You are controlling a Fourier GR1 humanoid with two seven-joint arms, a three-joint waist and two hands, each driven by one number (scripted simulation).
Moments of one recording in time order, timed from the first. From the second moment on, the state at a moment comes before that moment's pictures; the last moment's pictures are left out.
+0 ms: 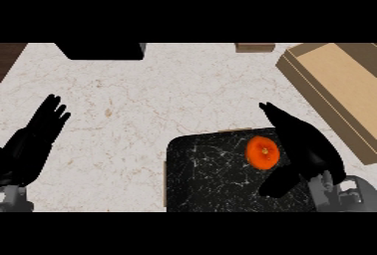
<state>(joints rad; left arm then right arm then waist) -0.02 0.37 0.05 -1.64 0.36 0.05 0.23 -0.36 -0.46 0.45 -1.90 0.36 0.32 1.05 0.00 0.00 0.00</state>
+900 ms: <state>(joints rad) -0.03 0.35 0.10 -1.64 0.33 0.00 0.24 -0.35 -0.37 0.43 -1.75 0.46 0.38 1.02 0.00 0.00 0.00</state>
